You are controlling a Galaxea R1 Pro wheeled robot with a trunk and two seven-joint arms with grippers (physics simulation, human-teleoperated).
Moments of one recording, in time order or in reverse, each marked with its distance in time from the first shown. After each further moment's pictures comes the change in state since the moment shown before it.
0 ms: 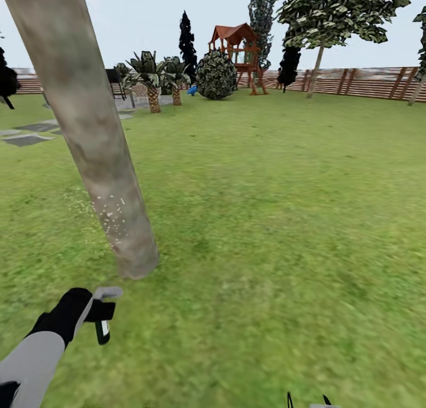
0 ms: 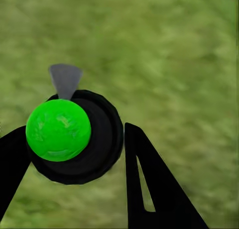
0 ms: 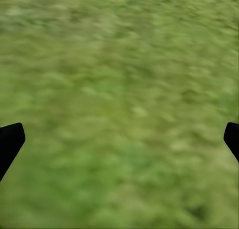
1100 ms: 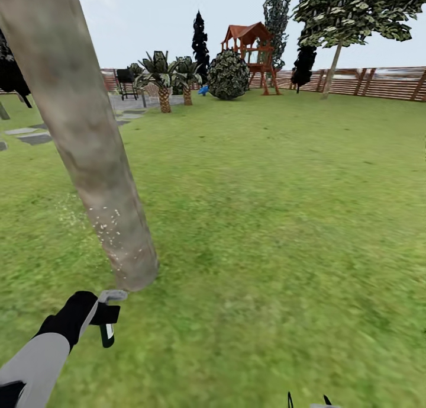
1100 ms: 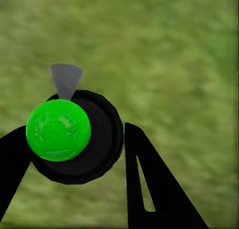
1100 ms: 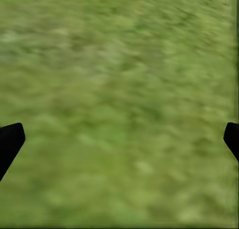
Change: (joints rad) left arm 0.002 -0.023 -0.002 0.032 -0.006 -0.026 0.010; right arm 0.000 -0.002 -0.001 0.000 0.000 0.002 0.000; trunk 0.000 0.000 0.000
